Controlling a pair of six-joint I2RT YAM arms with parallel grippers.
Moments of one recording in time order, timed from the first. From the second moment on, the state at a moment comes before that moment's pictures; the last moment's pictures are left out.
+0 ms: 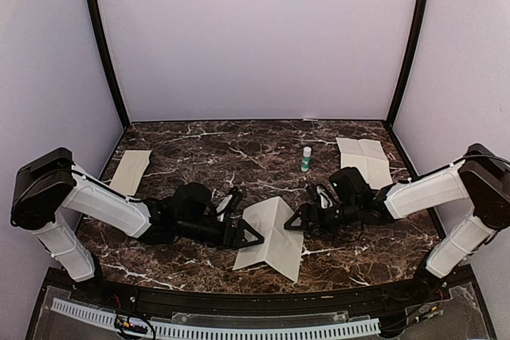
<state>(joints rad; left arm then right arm) -0.99 1.64 0.61 0.45 0.41 -0.90 0.77 1.54 0.58 0.14 -0.49 0.84</state>
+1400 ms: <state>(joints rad) -1.09 1.73 0.88 0.20 0.33 -0.86 0.81 1.55 0.60 0.13 -0.43 0.84</state>
